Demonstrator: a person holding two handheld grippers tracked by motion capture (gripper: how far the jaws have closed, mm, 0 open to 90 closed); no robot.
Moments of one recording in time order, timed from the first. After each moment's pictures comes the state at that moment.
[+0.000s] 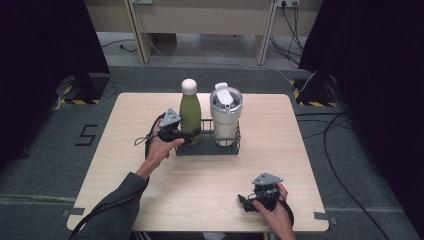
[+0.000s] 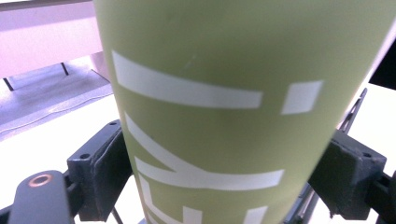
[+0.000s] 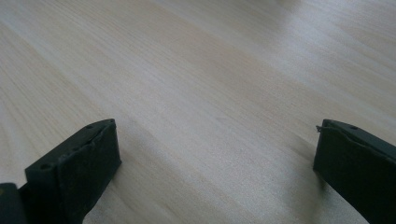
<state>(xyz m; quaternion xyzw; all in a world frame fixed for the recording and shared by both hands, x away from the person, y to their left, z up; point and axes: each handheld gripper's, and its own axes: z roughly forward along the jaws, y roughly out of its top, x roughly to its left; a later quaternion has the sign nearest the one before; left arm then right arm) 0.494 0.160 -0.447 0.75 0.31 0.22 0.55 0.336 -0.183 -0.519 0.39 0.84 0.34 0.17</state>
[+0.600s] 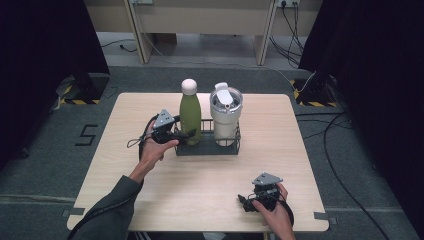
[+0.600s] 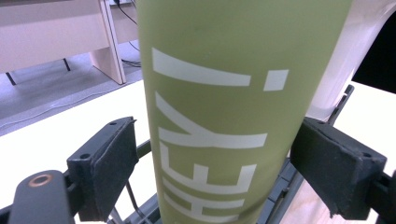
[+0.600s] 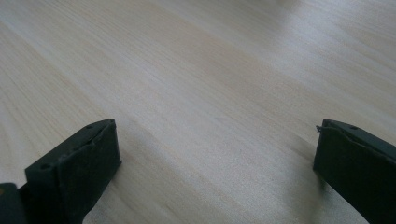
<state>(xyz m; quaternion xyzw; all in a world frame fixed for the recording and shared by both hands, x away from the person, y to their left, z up) 0.481 0.176 -0.440 0.74 0.32 0.21 0.55 0.336 -0.183 -0.519 0.40 0.84 0.34 0.17</state>
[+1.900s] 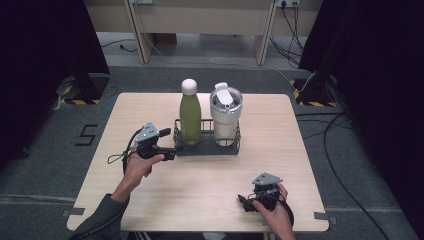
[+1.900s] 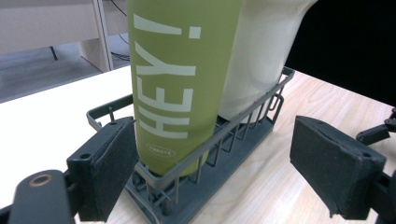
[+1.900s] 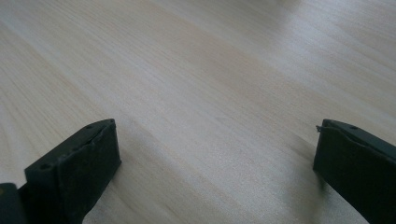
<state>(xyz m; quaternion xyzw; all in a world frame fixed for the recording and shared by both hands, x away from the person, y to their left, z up) 0.424 0.206 -0.435 0.74 0.33 0.18 0.56 0.335 -0.182 -0.519 0.40 0.84 0.34 0.16</state>
